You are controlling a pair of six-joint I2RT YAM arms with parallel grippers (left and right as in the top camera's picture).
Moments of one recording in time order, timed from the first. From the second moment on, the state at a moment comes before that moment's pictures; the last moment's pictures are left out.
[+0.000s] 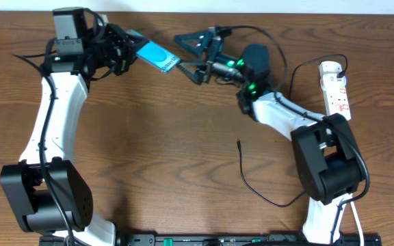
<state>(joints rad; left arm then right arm) 0.08 1.75 1.48 -0.46 0.78 -1.06 0.40 2.03 1.25 0.93 -0.86 1.71</state>
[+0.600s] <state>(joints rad) 0.22 1.75 1.48 -0.57 1.02 -0.80 0.23 2.03 1.26 0.02 -1.02 1.01</state>
